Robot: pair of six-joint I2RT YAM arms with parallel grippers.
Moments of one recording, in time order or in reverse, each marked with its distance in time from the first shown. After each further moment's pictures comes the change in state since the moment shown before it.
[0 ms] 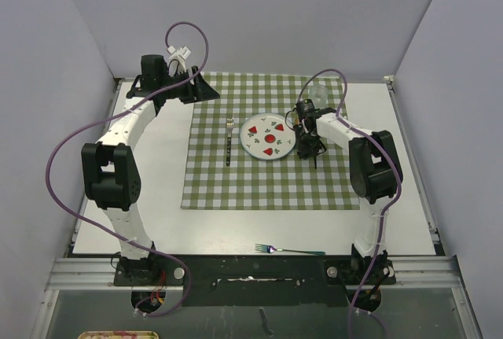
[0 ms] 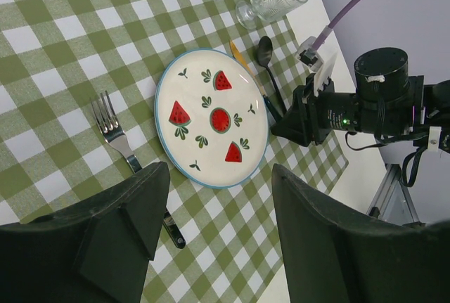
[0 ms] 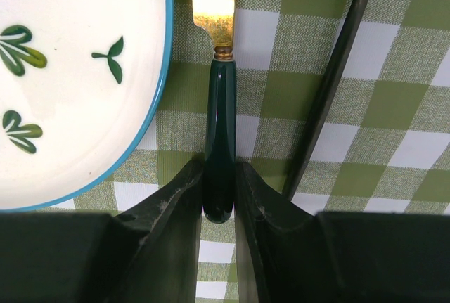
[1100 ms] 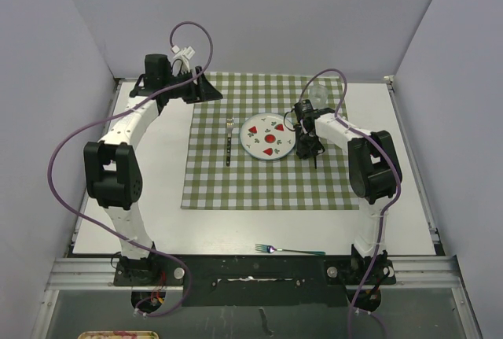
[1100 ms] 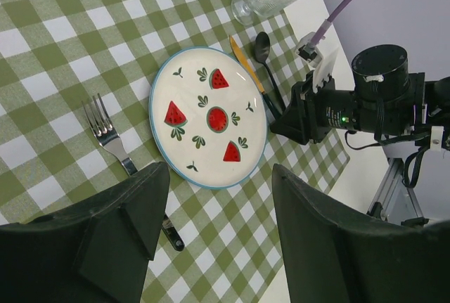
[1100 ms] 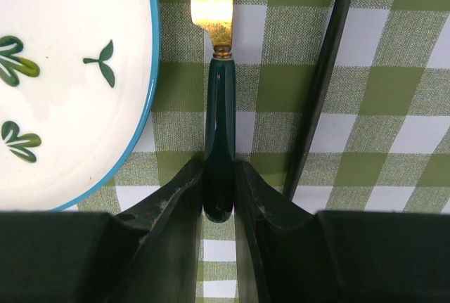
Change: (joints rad) left arm -0.019 0.014 0.020 -0.012 -0.001 0.017; right arm 0.013 0.000 0.001 -0.008 0.040 0.071
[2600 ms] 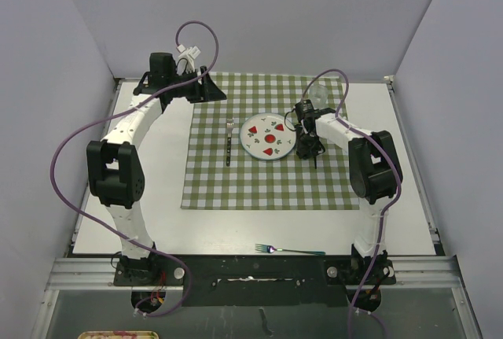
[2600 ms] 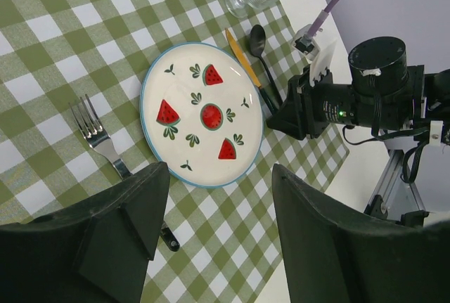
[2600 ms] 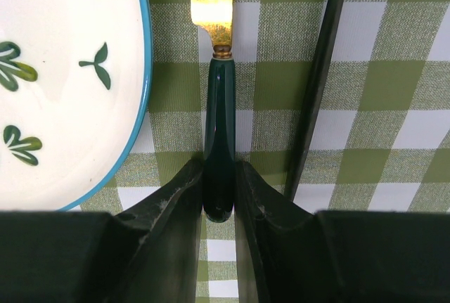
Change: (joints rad) left arm -0.028 0.018 0.044 -0.050 -0.003 0.023; right arm 0.000 -0.002 -0.005 0.001 -0.005 0.034
